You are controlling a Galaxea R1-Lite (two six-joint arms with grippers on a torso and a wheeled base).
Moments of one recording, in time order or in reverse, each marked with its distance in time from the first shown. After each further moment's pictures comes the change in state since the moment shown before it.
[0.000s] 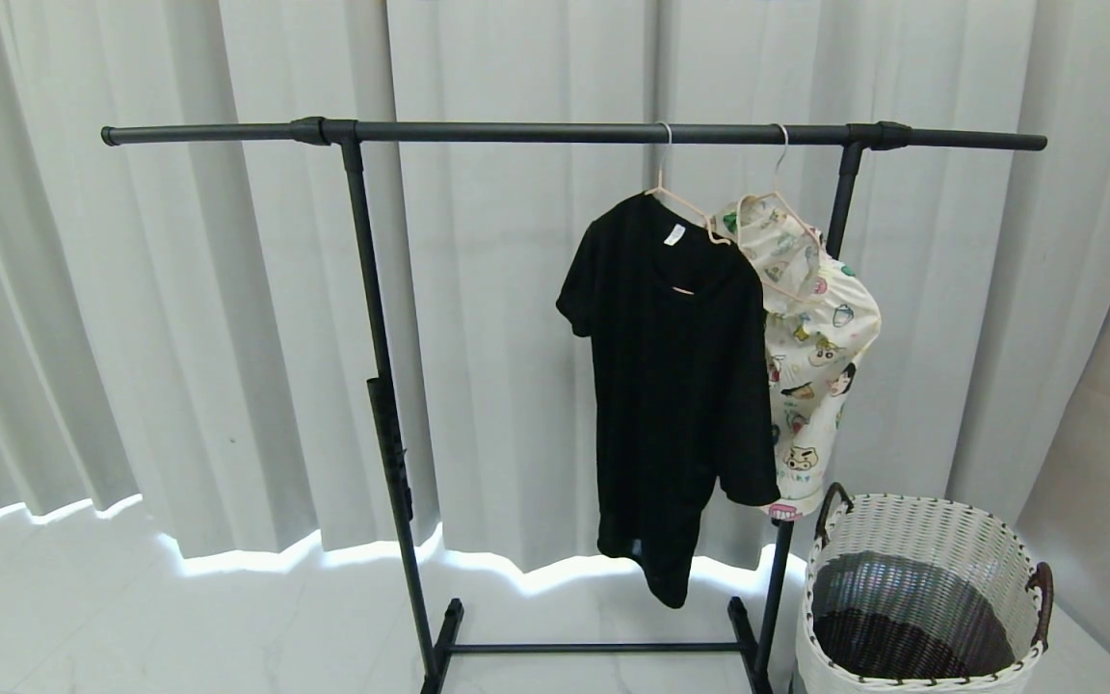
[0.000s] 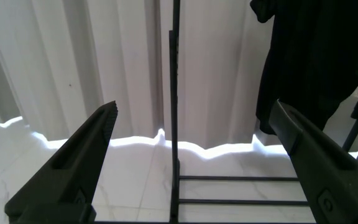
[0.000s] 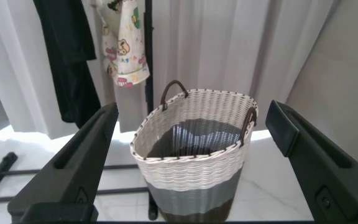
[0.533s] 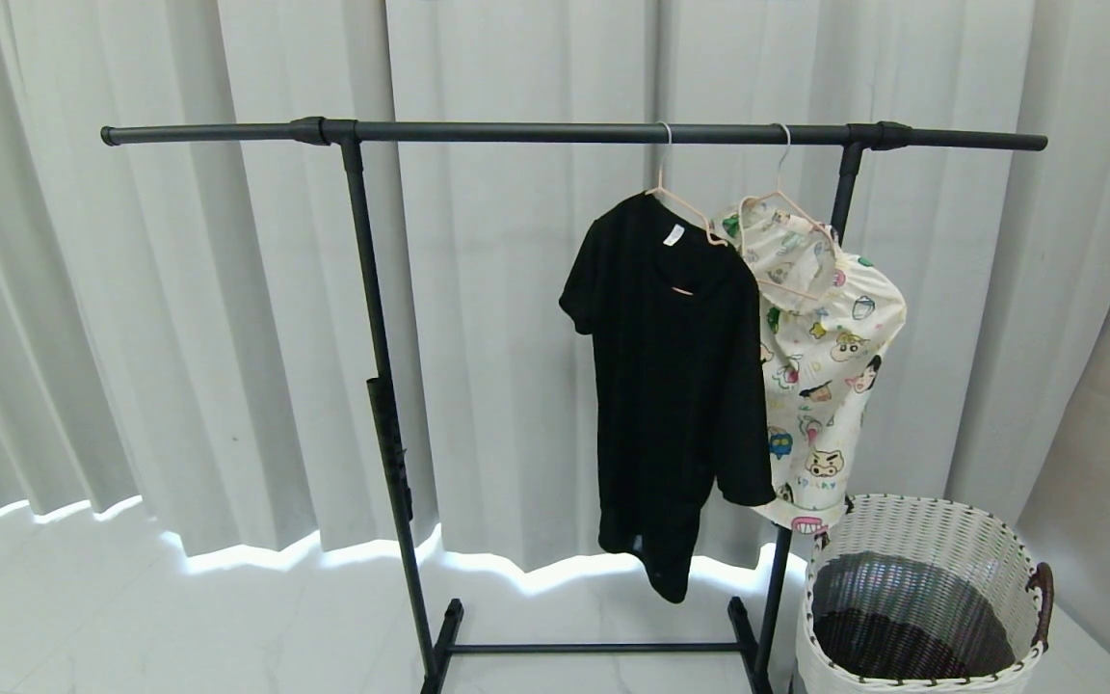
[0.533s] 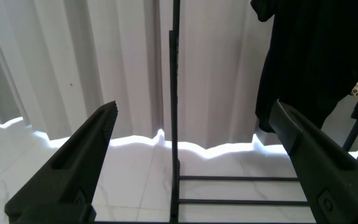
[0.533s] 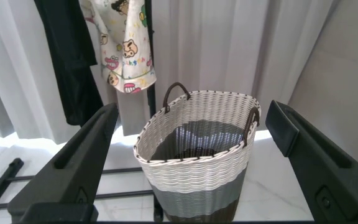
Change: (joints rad) left arm 0.000 0.000 0.000 0.000 0.000 0.000; right arm 0.000 -0.004 0.000 0.000 0.000 0.016
